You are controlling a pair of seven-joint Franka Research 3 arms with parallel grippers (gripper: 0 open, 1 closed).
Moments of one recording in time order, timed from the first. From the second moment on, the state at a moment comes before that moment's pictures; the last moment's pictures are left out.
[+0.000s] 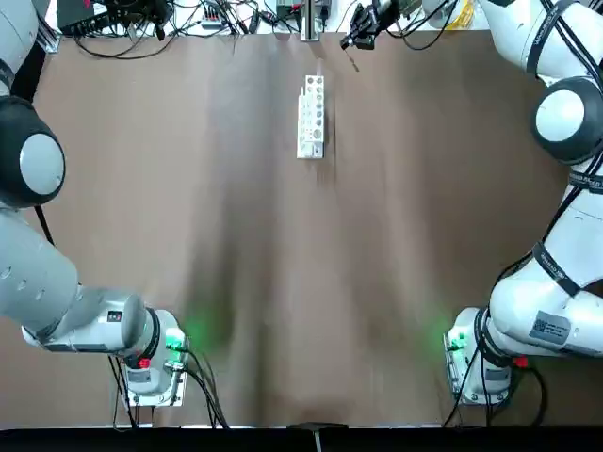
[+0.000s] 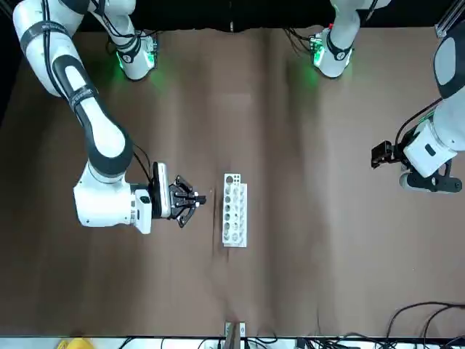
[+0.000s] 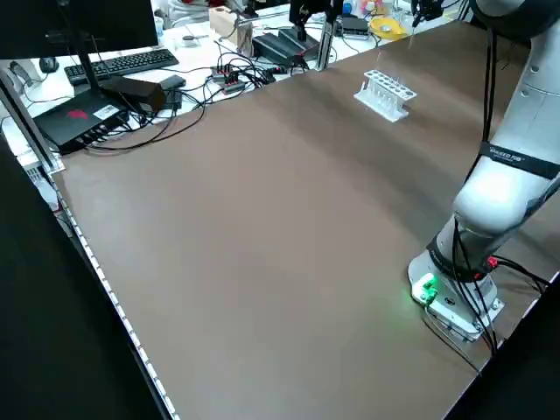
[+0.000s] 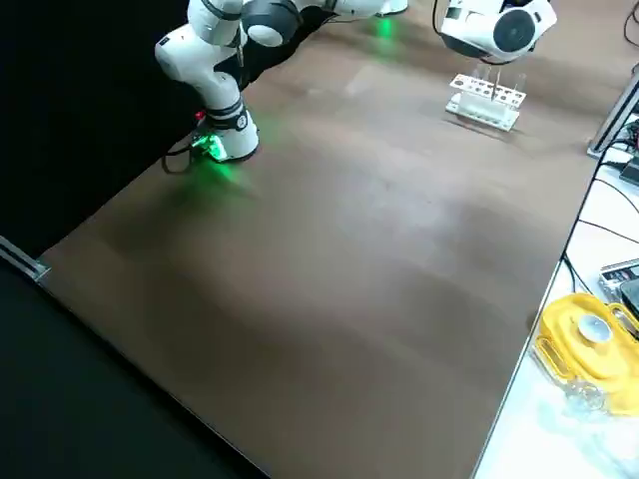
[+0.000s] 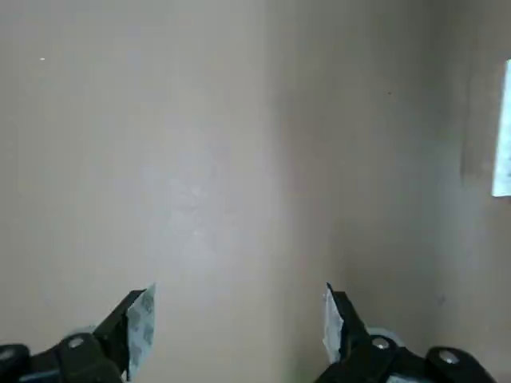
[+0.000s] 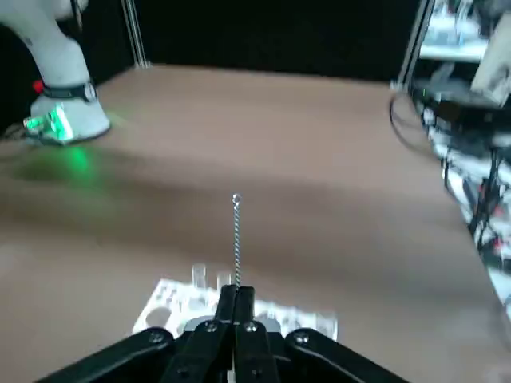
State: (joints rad) left arm -0.04 0.18 -0.06 -1.52 -0.01 1.64 0.01; right arm -0.19 0.79 0.74 -1.35 0.62 2.09 -1.77
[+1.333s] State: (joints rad) left arm -0.04 0.14 -0.09 -1.52 0.02 1.63 -0.11; right arm -0.09 0.88 0.74 -1.29 1.16 2.21 -2.11
